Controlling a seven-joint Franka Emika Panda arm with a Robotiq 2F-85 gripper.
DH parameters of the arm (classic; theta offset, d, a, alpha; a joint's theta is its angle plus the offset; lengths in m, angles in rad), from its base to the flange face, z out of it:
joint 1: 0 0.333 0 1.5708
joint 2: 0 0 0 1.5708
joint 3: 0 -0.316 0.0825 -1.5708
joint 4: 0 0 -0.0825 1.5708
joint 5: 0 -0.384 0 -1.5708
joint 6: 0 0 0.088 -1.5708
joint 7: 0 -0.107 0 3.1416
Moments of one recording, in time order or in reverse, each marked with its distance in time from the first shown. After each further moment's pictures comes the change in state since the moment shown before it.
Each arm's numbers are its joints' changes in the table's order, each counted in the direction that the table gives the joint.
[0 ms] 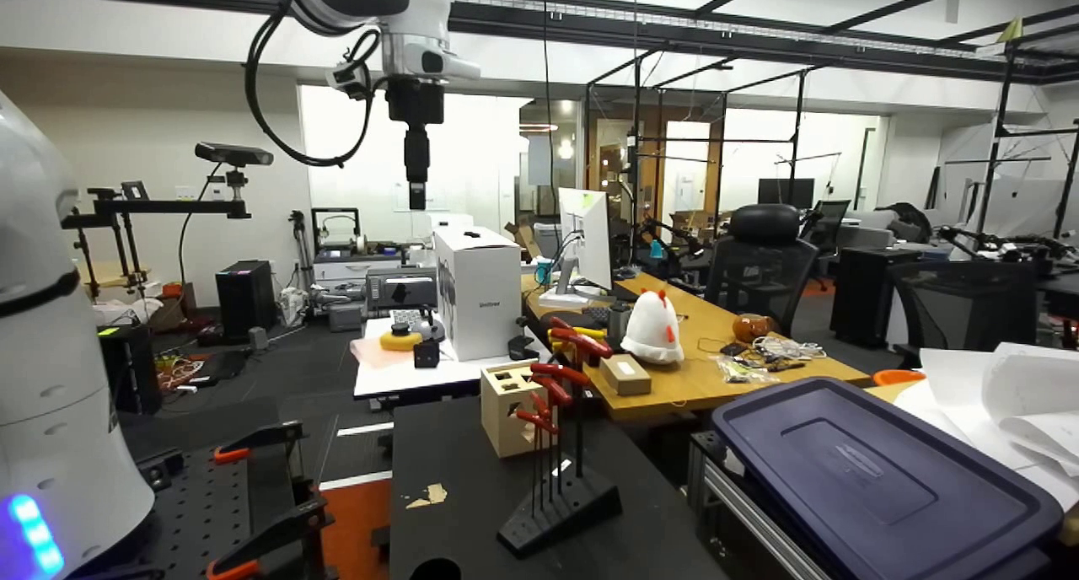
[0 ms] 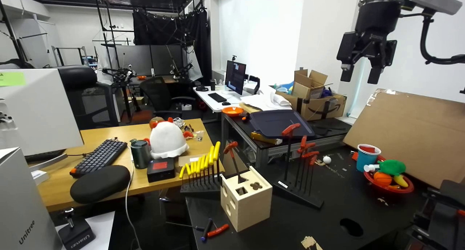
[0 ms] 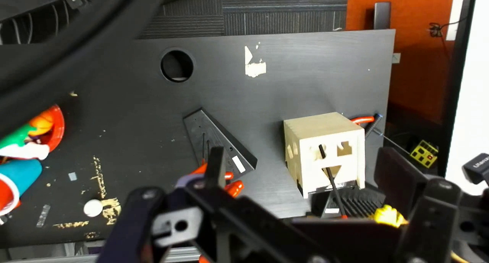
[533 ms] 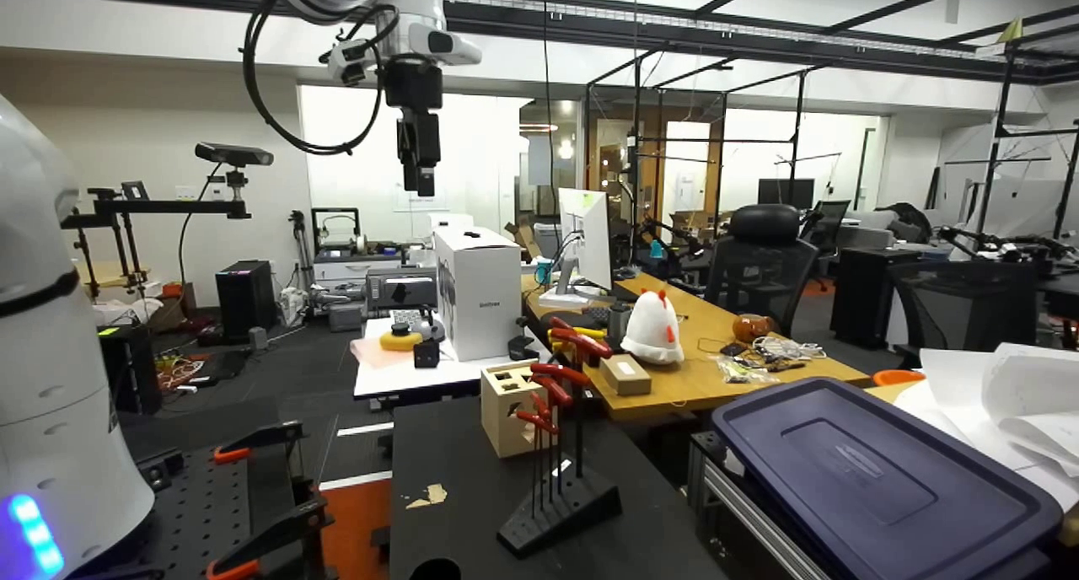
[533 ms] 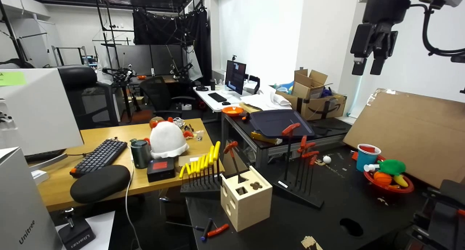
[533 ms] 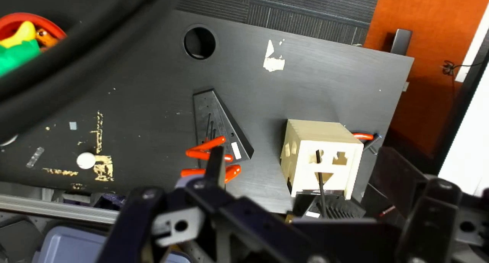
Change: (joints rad) arm -0.011 0.036 0.010 0.013 0.068 -0.039 0.211
